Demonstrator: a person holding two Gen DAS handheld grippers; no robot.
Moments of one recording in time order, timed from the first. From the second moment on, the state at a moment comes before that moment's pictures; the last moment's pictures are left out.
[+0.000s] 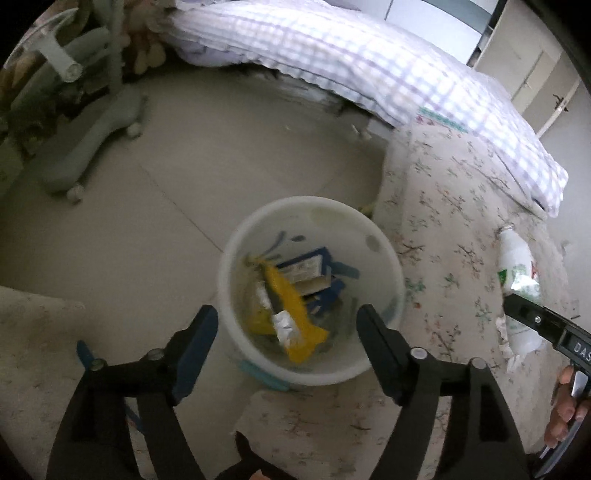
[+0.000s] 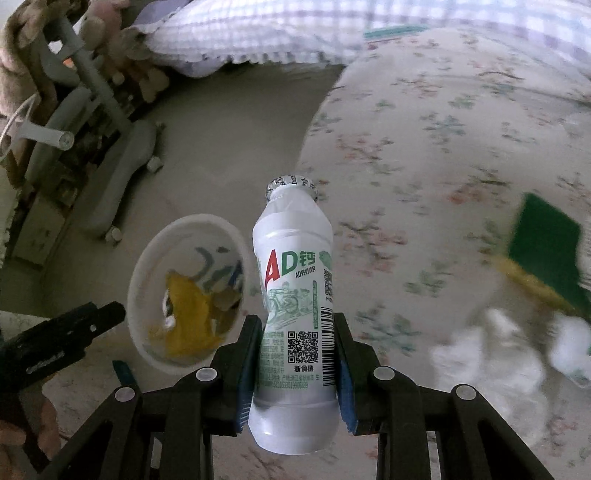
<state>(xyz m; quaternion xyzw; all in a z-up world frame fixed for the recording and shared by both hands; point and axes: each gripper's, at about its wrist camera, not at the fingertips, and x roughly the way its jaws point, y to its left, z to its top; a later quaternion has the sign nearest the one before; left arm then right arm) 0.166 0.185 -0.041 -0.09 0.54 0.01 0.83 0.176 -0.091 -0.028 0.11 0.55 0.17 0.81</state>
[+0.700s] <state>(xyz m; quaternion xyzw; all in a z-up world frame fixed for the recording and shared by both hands) 0.155 0.216 -0.032 -0.07 0.51 0.05 0.85 0.202 0.001 -0.038 0.11 0.54 0.22 0.80</state>
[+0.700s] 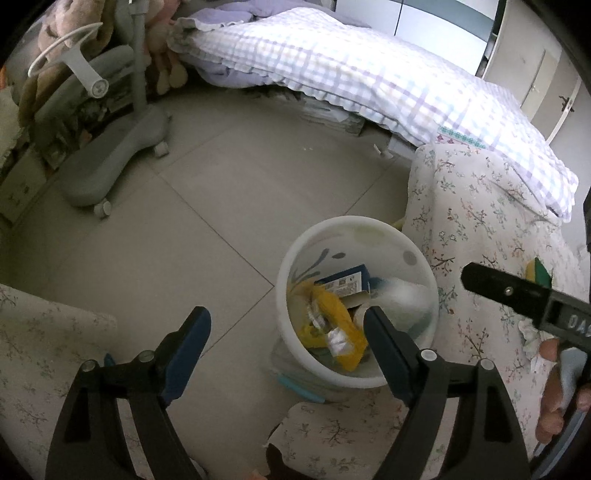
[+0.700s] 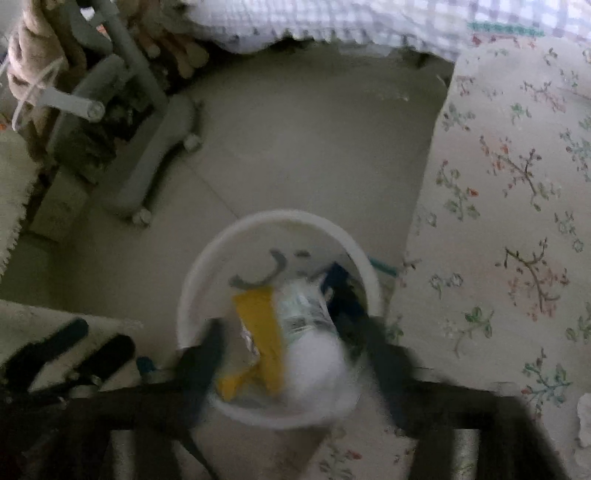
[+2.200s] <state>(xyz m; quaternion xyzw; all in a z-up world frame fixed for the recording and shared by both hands) 0.165 0.027 -0.031 -0.02 0.56 -0.09 0.82 0.147 -0.284 -0.074 0.12 0.60 0.03 0.79</state>
